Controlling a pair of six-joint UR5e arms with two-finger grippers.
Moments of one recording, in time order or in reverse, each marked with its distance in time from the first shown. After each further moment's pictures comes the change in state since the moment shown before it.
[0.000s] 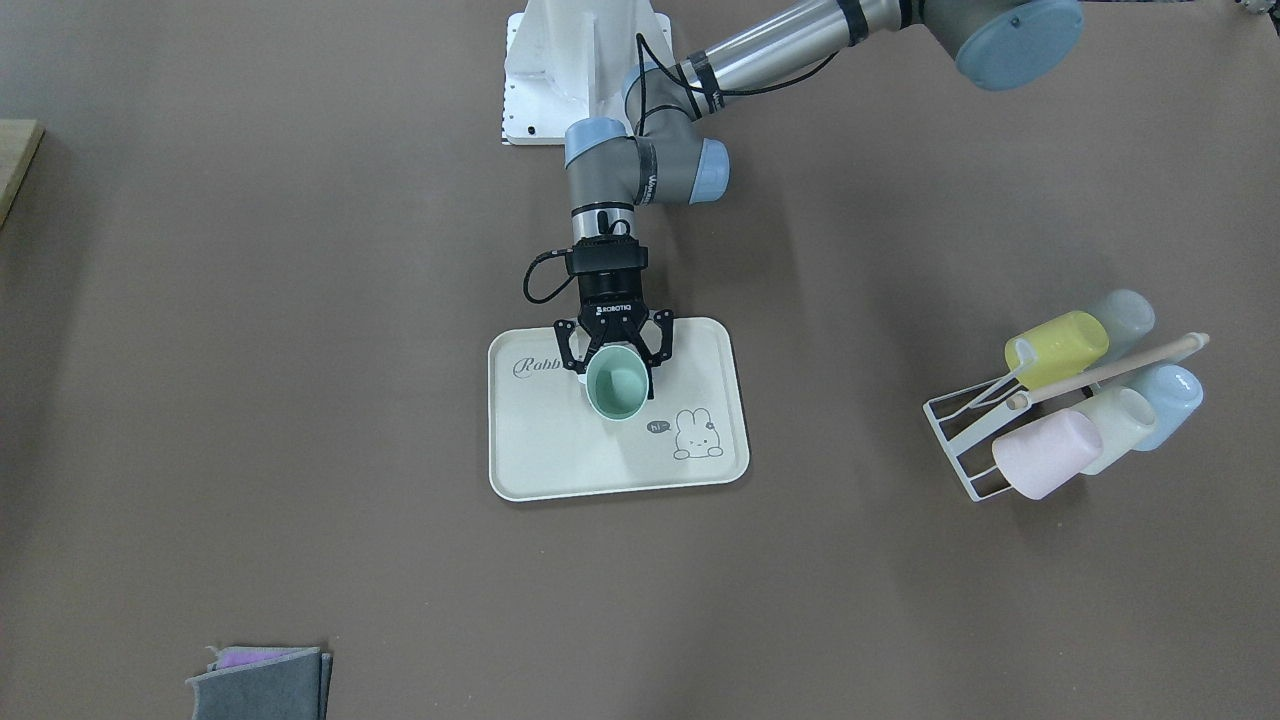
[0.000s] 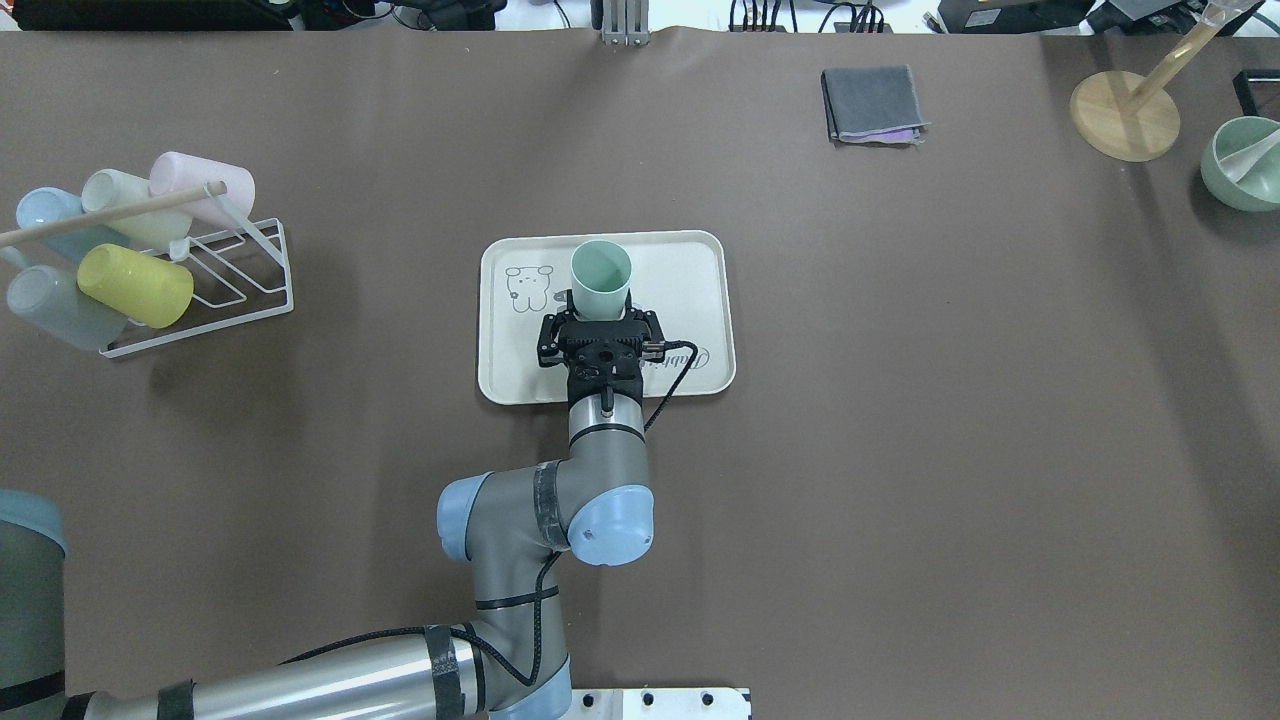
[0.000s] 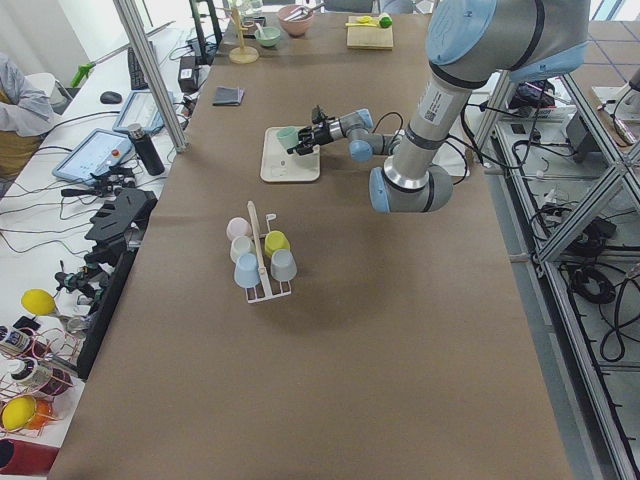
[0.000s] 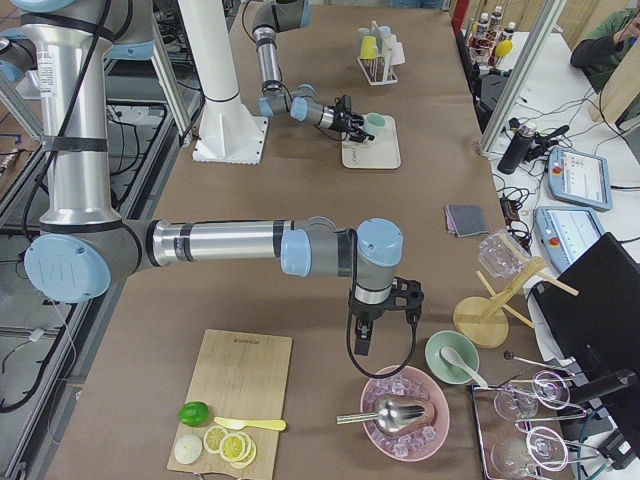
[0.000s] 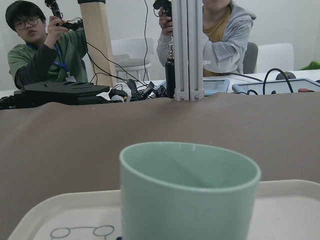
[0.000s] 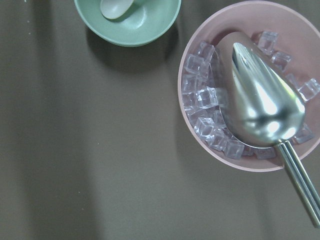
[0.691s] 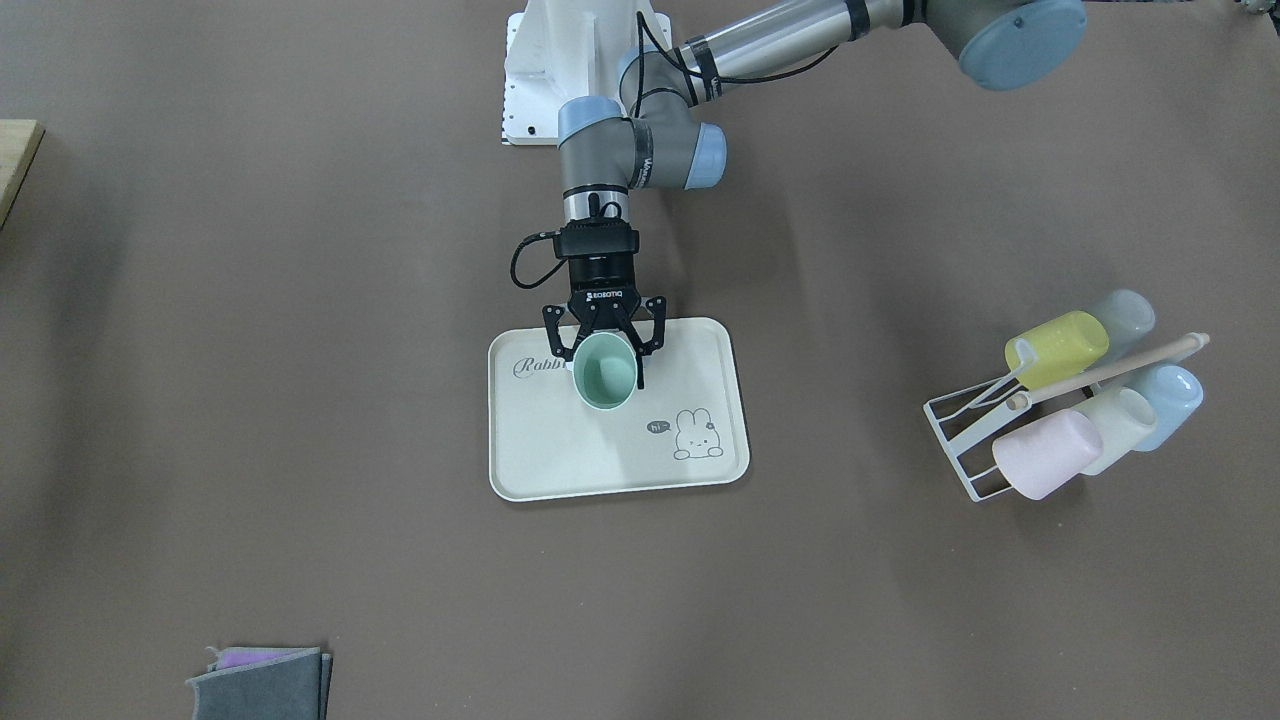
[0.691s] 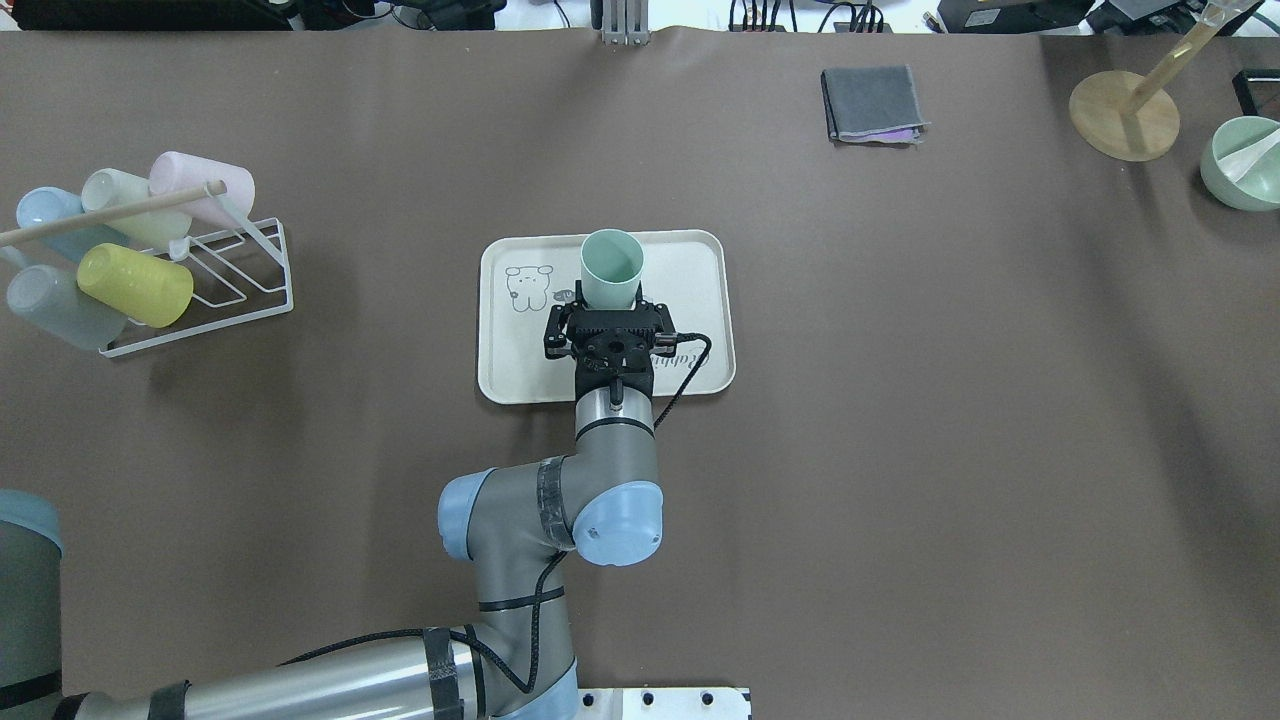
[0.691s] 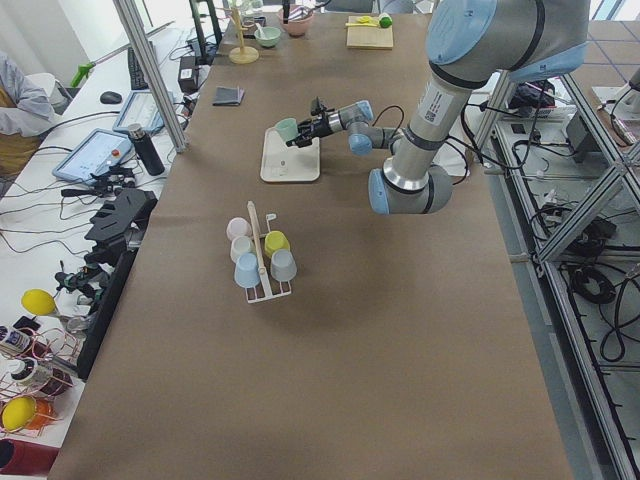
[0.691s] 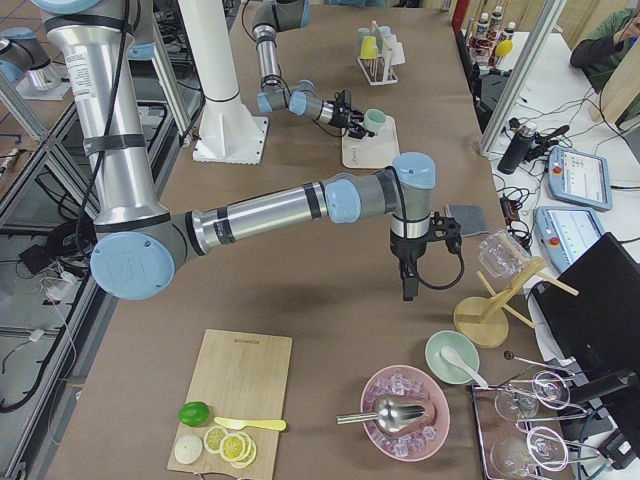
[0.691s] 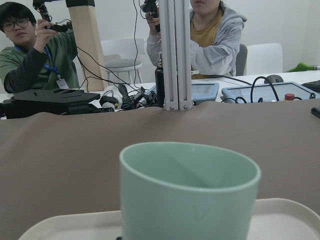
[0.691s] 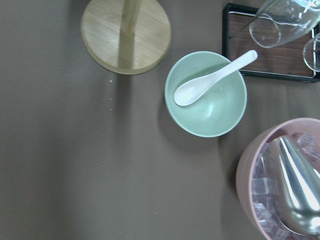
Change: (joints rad) left arm 0.002 0.004 -0.066 0.043 -0.009 0.033; right arm -0.109 0.150 0.046 -0.004 -0.132 0.101
